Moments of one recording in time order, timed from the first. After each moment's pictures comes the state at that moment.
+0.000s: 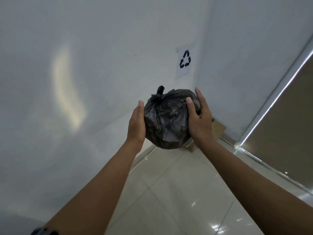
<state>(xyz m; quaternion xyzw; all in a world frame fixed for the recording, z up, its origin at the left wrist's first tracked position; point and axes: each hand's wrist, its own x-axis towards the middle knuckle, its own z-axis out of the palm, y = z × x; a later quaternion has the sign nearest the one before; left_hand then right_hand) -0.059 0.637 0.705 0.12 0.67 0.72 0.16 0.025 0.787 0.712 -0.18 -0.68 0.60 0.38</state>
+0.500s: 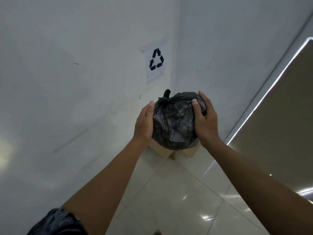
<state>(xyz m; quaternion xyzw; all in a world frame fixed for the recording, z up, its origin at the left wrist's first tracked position) -0.145 0.915 0.675 0.14 0.70 0.67 0.21 -0.047 1.063 0.670 -0.26 -0.70 0.55 0.38</state>
